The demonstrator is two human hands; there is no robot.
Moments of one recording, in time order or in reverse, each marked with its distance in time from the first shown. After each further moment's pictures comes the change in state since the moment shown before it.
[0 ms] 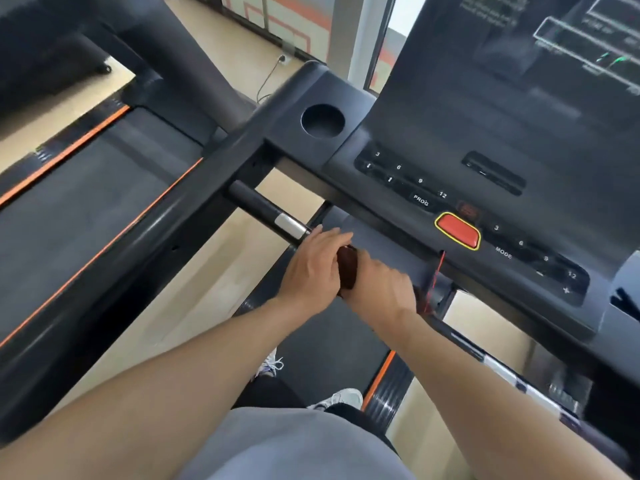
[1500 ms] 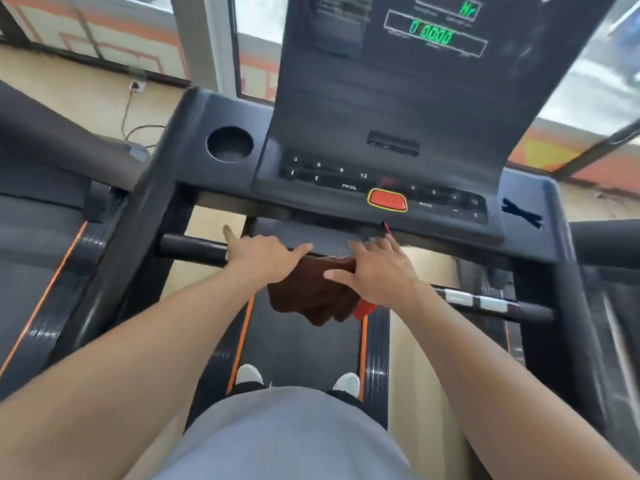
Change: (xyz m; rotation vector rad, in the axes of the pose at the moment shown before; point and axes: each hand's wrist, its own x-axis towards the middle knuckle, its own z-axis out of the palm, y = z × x) left_hand 0.084 0.004 -0.046 0.815 -0.729 -0.094; right_hand -0.029 0.019 -0.028 -0.132 -0.068 0.284
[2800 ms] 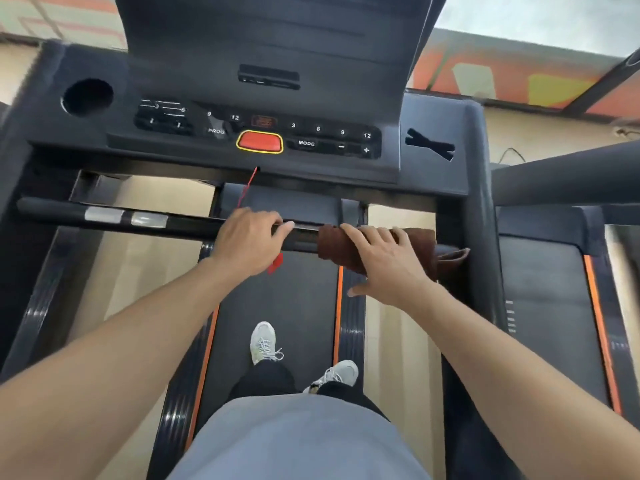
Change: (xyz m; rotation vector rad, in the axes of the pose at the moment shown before) left_hand -0.044 0.188 0.045 -0.250 0.424 0.275; right_hand -0.099 0.208 0.086 0.094 0.073 -0.118
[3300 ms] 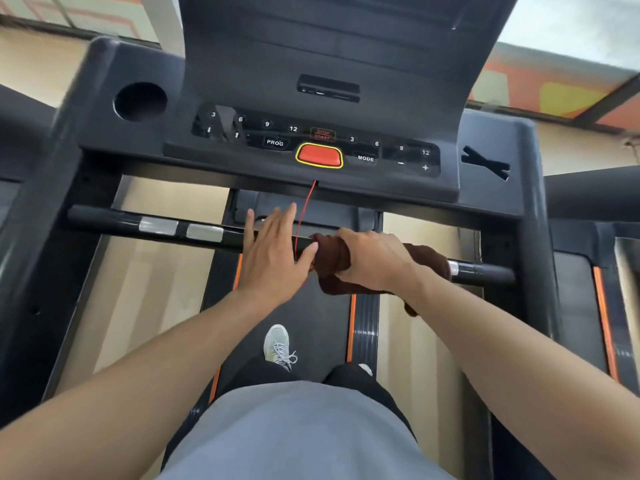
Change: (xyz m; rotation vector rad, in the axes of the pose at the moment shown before) left_hand -0.018 -0.056 0.001 -0.100 0.117 -0.023; right_hand 0.083 -0.086 -0.022 0.129 -0.024 -0.054
